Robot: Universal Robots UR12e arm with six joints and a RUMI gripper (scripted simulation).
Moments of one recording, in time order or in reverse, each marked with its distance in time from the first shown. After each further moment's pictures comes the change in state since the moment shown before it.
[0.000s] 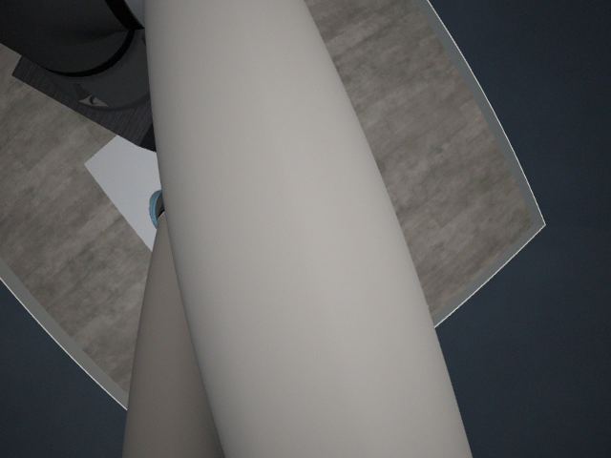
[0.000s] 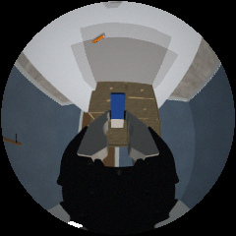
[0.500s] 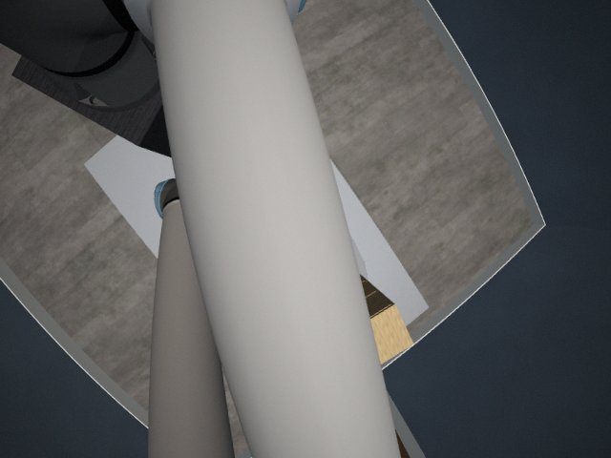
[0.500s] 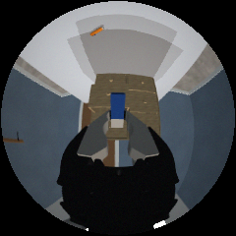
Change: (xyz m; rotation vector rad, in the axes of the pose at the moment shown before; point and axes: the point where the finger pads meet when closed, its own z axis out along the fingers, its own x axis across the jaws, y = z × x) arm 0.000 -0.002 0.000 -0.151 0.000 0.000
